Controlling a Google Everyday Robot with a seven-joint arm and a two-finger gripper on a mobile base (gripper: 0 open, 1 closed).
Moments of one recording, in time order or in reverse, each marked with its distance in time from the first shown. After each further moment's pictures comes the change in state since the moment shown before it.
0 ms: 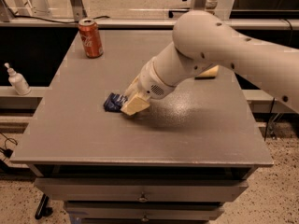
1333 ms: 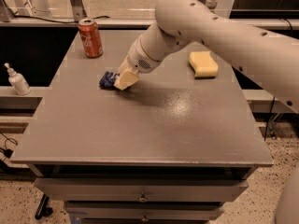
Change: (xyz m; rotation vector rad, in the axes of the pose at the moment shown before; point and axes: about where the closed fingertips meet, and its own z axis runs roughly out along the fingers) arm -0.028 -0.096 0.015 0.096 0.012 -0.031
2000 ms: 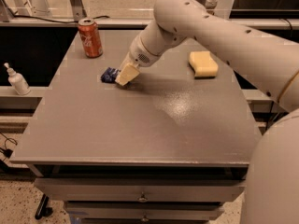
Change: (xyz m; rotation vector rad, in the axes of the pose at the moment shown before) arm 0.005 -0.039 0.018 0.027 0.009 0.025
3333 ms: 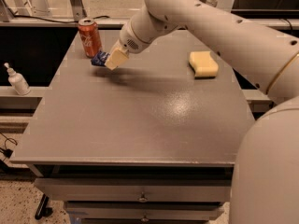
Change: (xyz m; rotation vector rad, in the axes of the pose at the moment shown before) arm -0.050 -0.025 -0.007 0.074 -0.074 0.027
